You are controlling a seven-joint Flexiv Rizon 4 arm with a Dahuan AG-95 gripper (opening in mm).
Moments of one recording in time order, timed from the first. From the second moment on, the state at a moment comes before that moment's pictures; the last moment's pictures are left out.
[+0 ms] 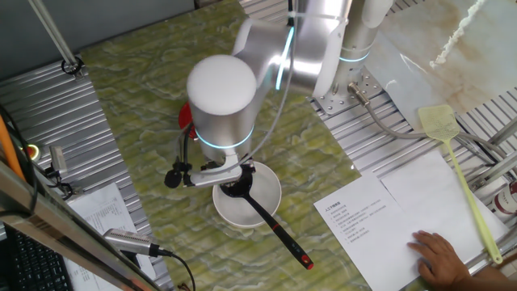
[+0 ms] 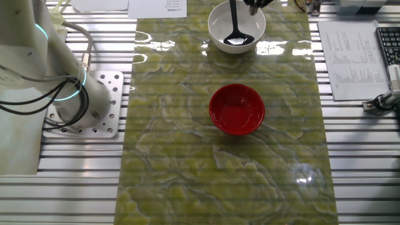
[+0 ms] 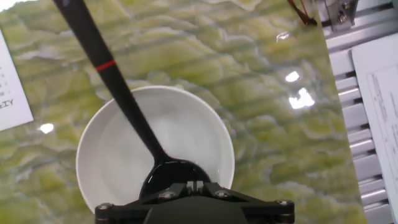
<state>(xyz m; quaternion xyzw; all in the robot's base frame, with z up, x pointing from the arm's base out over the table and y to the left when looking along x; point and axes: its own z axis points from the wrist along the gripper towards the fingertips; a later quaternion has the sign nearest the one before) 0.515 0.230 0.152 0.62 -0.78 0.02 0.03</state>
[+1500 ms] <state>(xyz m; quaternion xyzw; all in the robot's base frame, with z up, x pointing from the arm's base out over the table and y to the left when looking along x) 0.504 0.273 0.150 0.73 -0.69 -0.02 0.02</state>
